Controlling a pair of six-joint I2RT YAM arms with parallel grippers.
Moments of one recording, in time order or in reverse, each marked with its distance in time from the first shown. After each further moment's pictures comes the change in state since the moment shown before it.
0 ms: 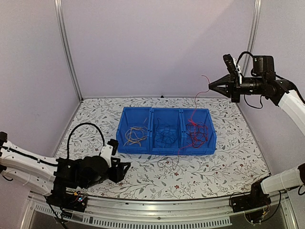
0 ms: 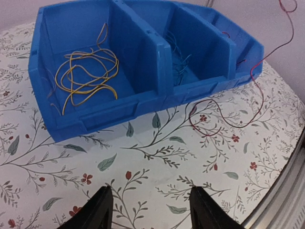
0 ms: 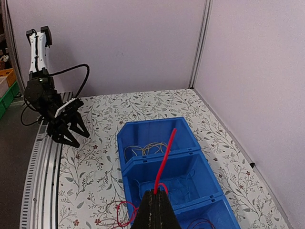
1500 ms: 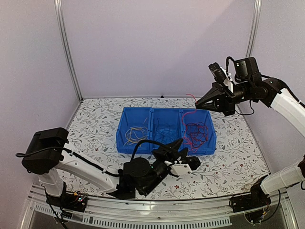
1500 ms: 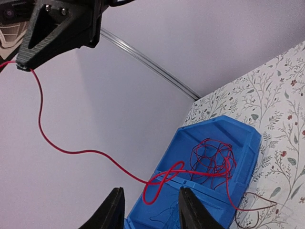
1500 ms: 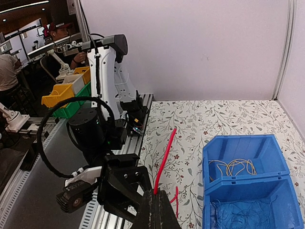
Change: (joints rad) left arm -0.158 0.752 0.522 1.034 -0.130 1.680; right arm 0.238 0.053 0.028 -0.153 -0.232 0.008
